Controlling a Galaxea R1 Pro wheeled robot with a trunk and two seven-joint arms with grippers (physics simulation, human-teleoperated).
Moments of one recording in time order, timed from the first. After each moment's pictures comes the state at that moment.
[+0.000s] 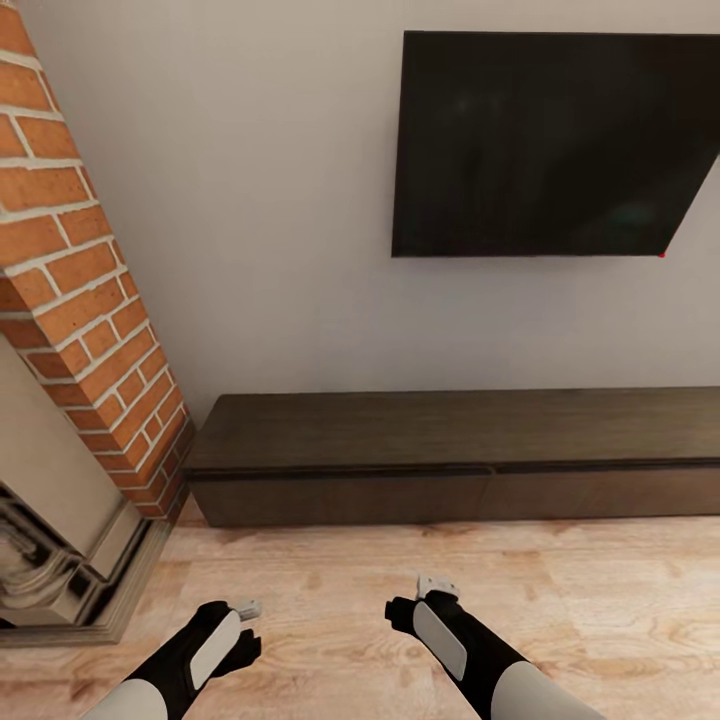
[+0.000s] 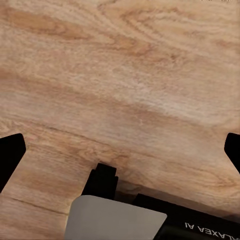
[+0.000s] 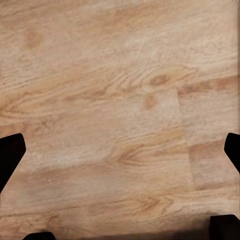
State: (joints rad) left arm -0.55 0.04 -0.33 -0.49 0.70 0.59 0.47; right arm -0.60 0.11 0.58 -0.50 -0.88 0.36 -0.43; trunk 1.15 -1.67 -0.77
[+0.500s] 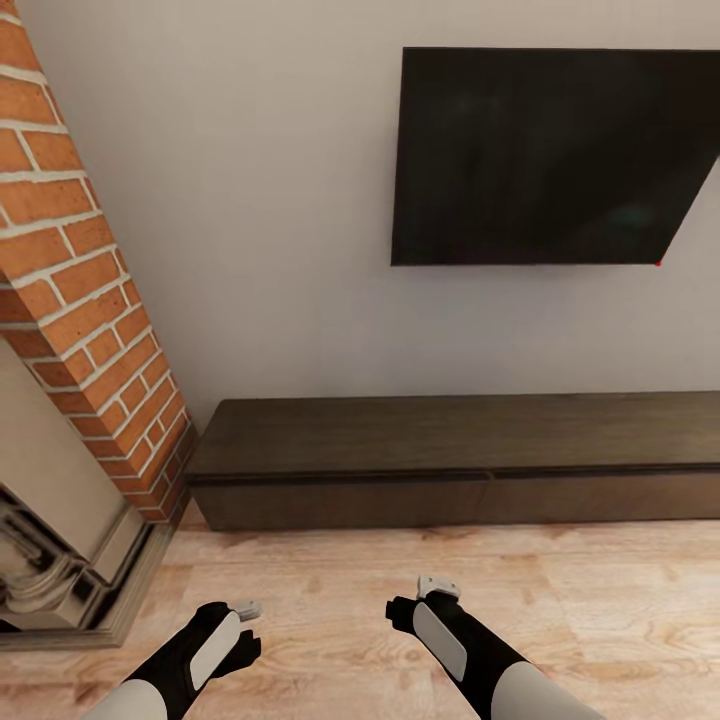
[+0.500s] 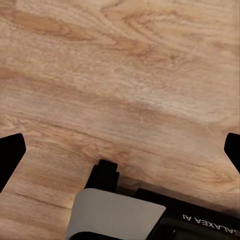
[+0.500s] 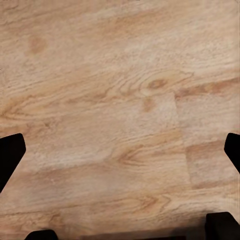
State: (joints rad) left arm -0.55 0.04 -0.33 -0.48 0.70 0.59 0.46; right arm -0.60 0.11 0.58 -0.49 -0.87 0.35 -0.43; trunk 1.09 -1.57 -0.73
